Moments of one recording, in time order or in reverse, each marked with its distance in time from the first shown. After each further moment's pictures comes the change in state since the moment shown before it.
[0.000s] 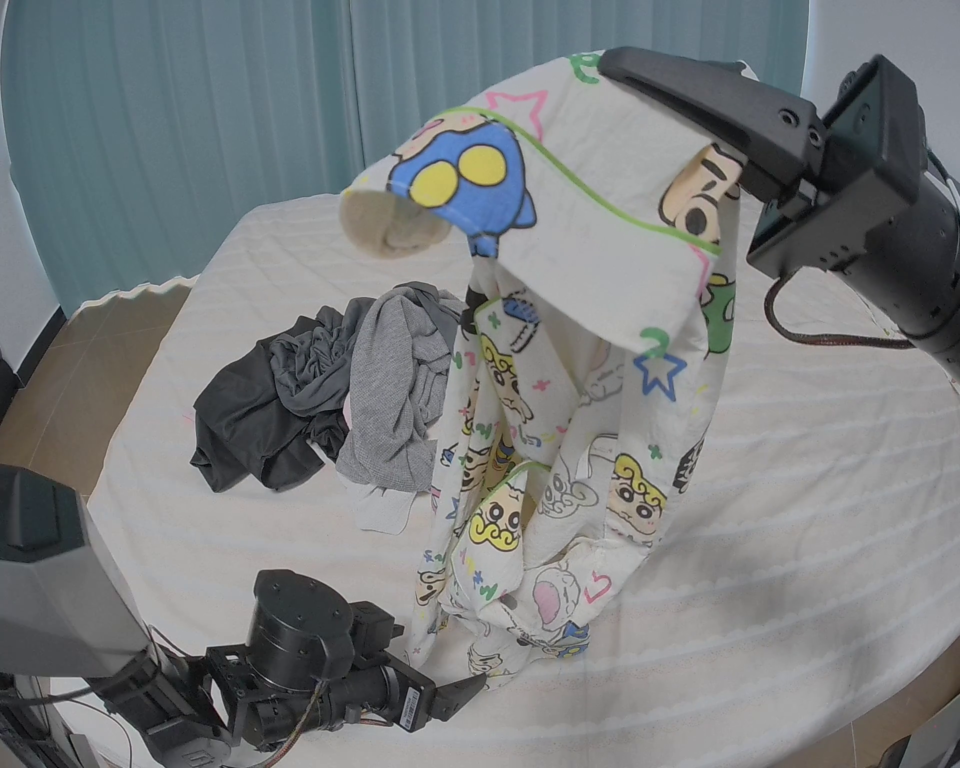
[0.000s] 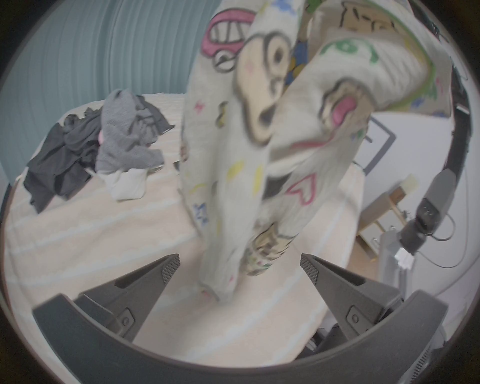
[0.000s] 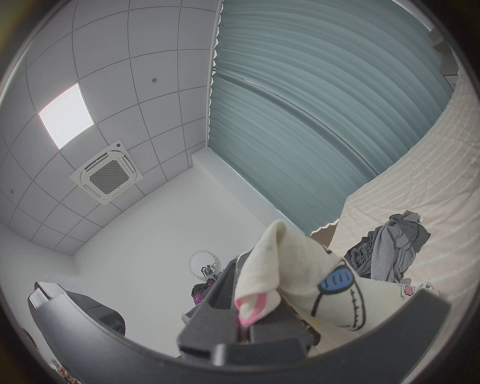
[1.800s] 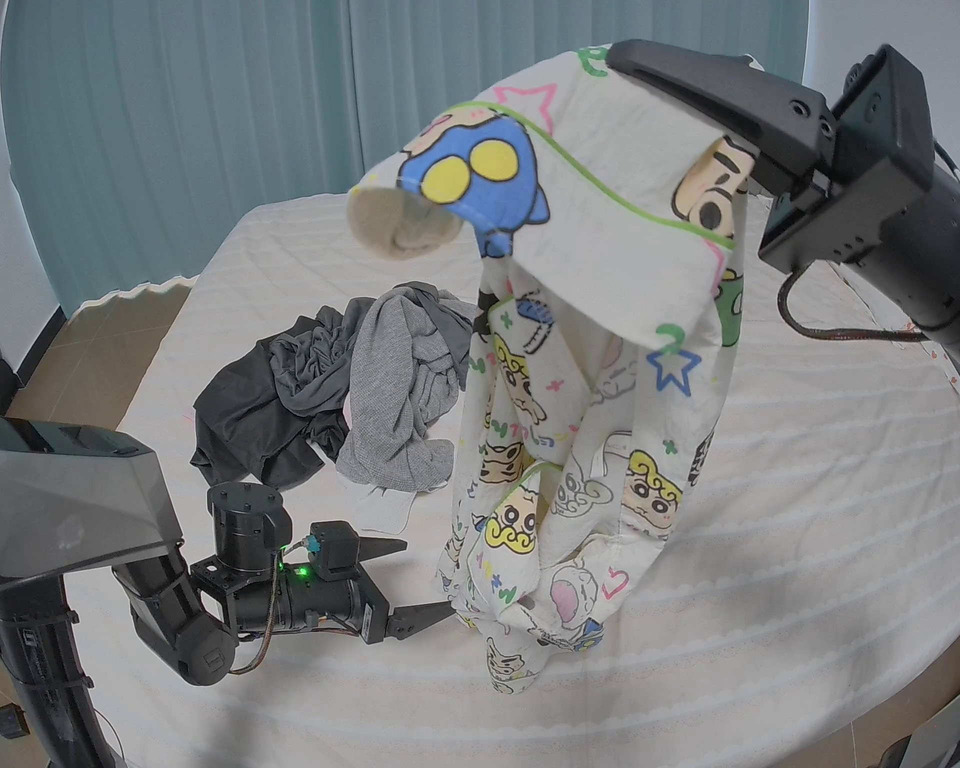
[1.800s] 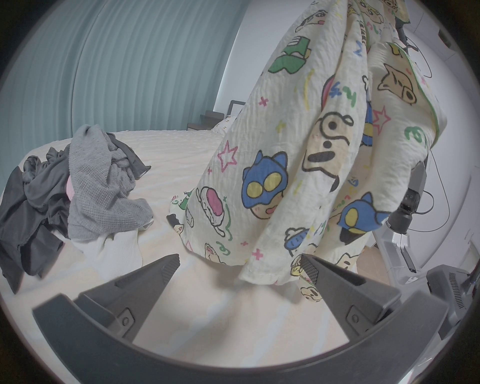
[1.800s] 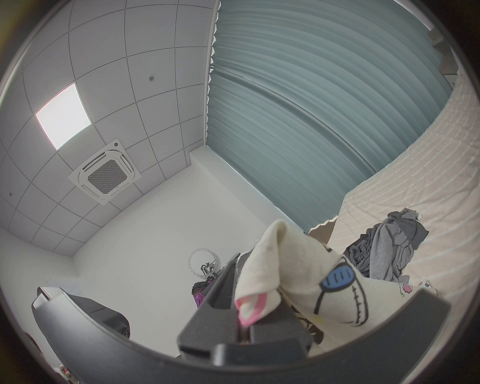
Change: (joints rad) left arm 0.381 0.208 -0.179 -0.232 -0.610 0.338; right arm 0.001 -0.014 -0.030 0.069 0.003 0.000
